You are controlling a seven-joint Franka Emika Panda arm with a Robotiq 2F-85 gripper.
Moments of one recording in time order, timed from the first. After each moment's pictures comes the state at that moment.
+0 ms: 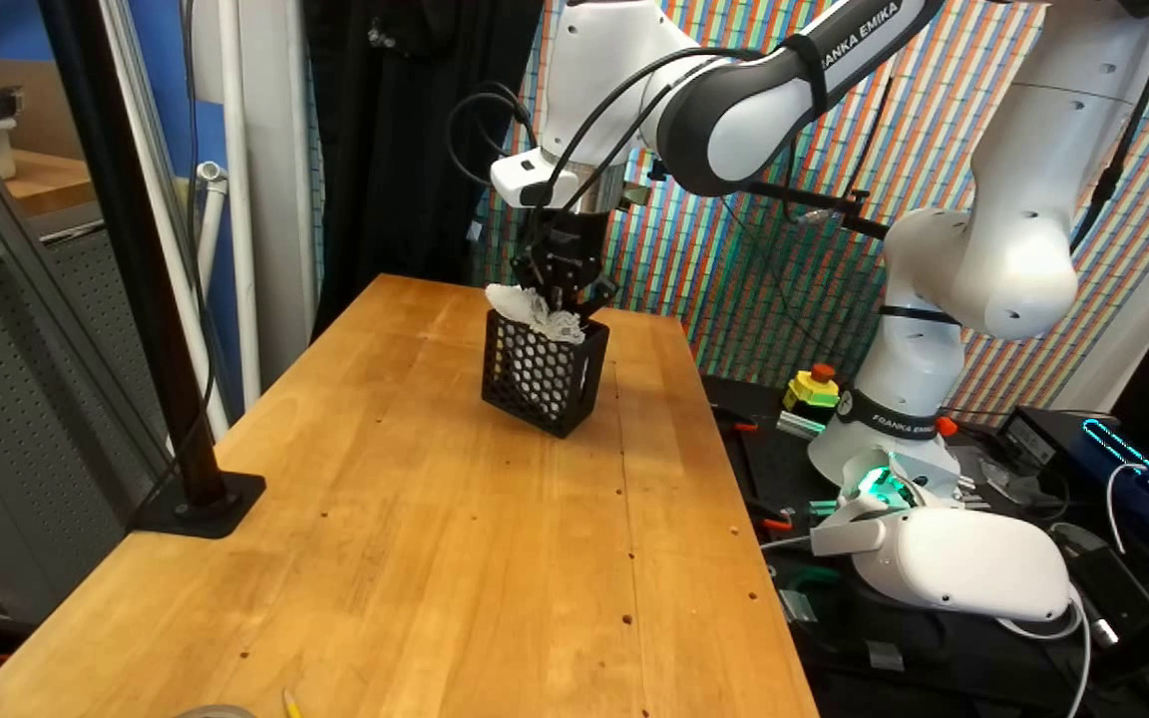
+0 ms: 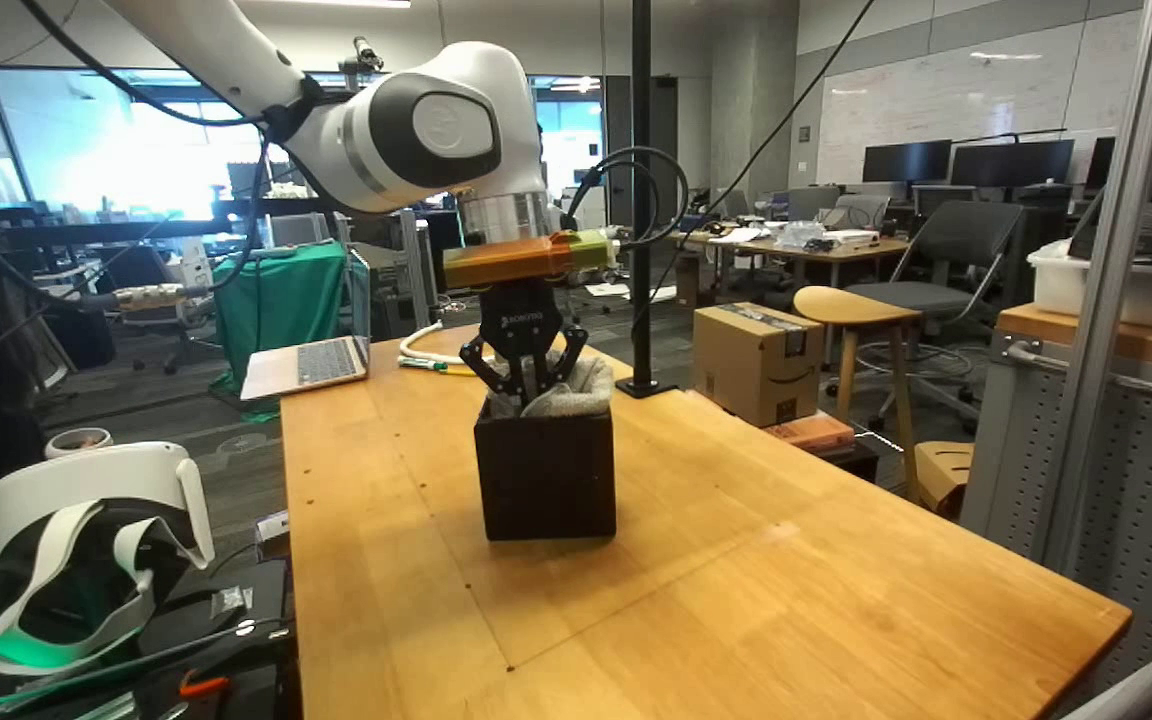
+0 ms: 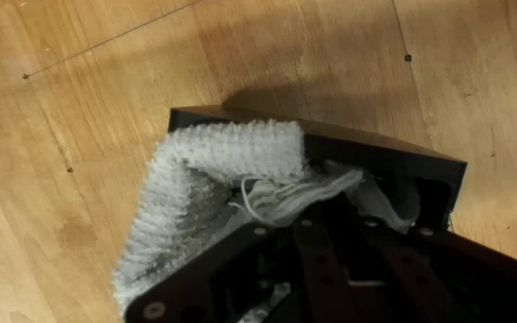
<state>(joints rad) 0.15 -0.04 0.12 -2.32 -0.21 2.28 -0.94</state>
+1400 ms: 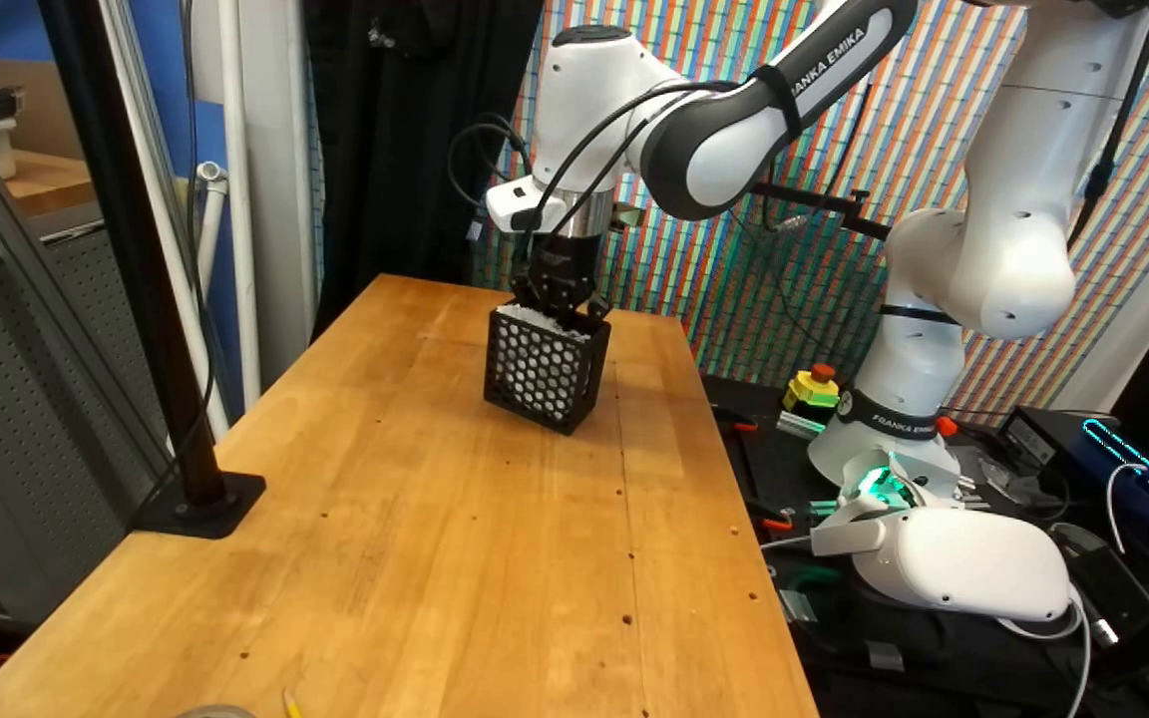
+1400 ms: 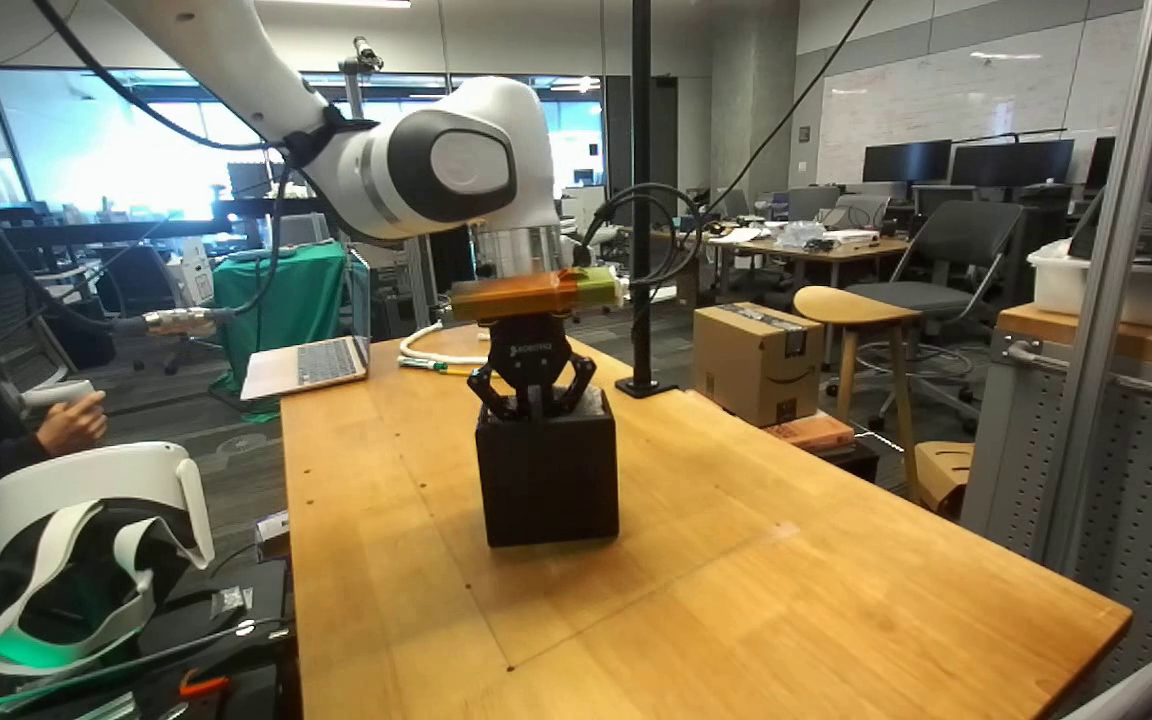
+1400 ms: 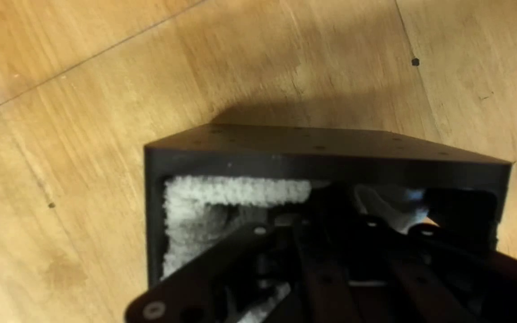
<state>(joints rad) 0.12 0.01 0.13 -2.33 -0.21 2.31 -0.90</state>
